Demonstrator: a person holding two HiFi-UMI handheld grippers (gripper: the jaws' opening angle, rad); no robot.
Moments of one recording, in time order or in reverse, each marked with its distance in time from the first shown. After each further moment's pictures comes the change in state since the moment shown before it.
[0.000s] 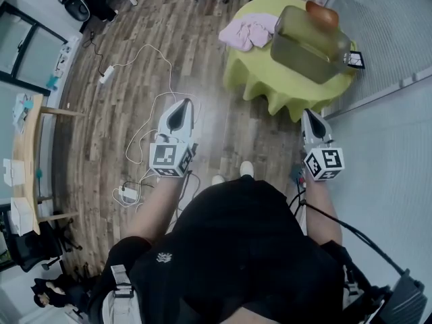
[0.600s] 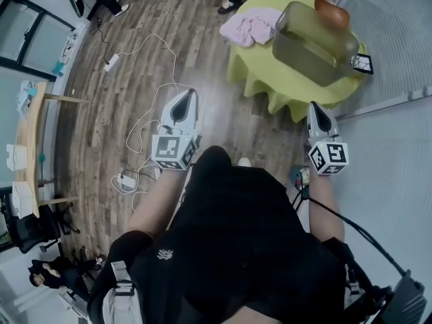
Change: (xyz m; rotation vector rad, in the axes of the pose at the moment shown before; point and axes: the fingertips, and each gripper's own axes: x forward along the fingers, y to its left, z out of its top) left arm 0.091 -0.038 -0.008 0.018 0.017 0.051; right arm 0.058 -0.100 -0.012 0.019 0.002 0.038
